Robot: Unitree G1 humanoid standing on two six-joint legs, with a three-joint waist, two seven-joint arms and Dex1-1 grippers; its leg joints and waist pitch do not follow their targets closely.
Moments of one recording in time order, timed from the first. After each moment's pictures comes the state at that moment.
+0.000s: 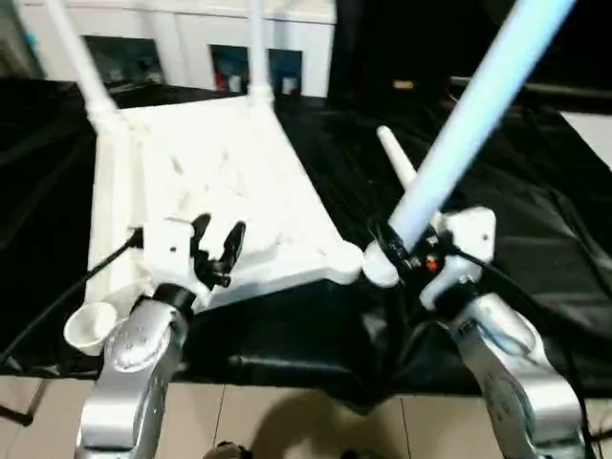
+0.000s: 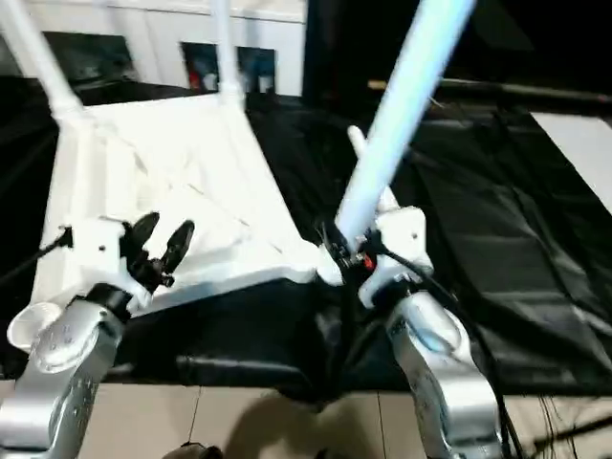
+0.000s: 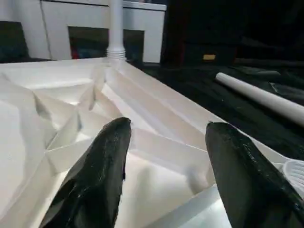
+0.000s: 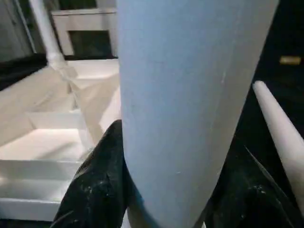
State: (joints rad) left arm -0.03 0.15 0.04 -0.27 -0.18 0.27 -0.23; right arm -0.07 -0.12 0.01 -0.33 0.25 0.41 0.29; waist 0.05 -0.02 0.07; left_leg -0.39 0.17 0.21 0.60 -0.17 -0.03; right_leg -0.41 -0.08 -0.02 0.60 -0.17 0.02
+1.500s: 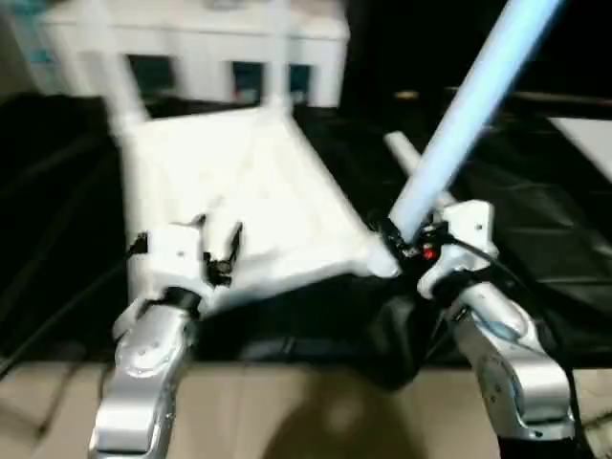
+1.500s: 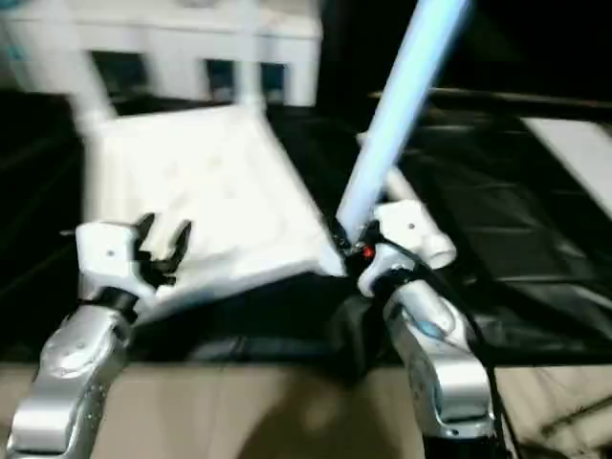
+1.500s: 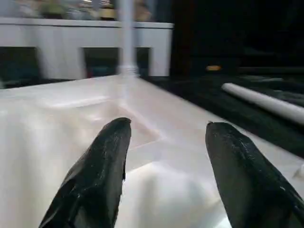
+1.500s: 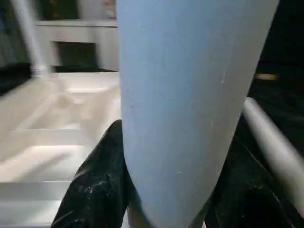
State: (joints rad) left arm -0.02 0.11 0.00 -0.24 -0.10 0.22 -0.15; right arm -0.14 -0.14 0.01 -0.23 0.23 0.37 0.29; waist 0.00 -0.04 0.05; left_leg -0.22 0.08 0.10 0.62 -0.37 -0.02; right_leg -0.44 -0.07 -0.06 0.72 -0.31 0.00
